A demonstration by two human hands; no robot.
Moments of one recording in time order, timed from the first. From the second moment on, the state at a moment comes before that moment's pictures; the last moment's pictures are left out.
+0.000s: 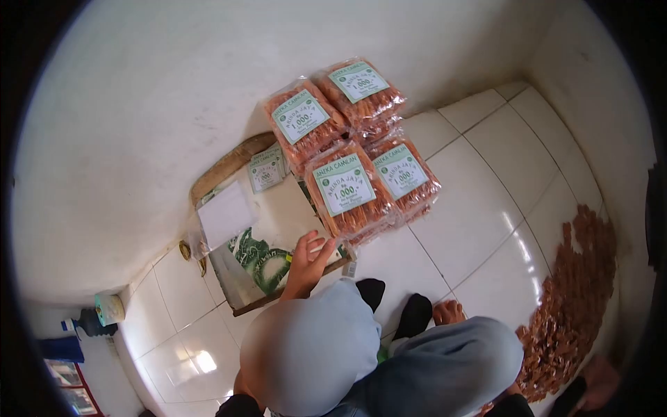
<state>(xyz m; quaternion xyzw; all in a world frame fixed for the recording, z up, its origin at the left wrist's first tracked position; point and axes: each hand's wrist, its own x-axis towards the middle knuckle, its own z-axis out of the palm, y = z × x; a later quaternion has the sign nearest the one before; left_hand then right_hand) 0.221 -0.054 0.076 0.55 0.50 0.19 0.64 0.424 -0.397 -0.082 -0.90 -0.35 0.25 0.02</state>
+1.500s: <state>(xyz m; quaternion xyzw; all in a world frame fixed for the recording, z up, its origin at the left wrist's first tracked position) 0.344 0.167 0.153 0.38 0.64 0.23 0.62 0.637 0.119 0.215 -0.66 -0.25 0.61 0.35</state>
